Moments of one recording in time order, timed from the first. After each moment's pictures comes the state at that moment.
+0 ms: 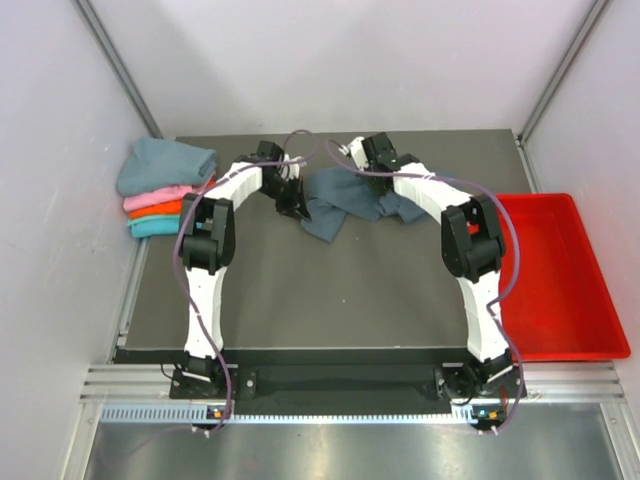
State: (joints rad) left arm -0.23 2.30 1.85 -0.76 0.67 -0.18; right arm 0.46 2.21 1.82 -0.53 0.19 -0.38
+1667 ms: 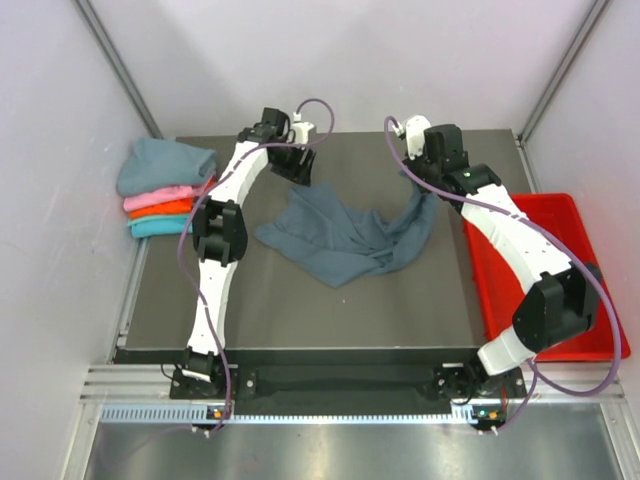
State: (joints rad) left arm -0.23 2.49 2.40 -0.91 0.37 0.24; right arm 0.37 1.54 1.43 -0.53 0.15 -0.29
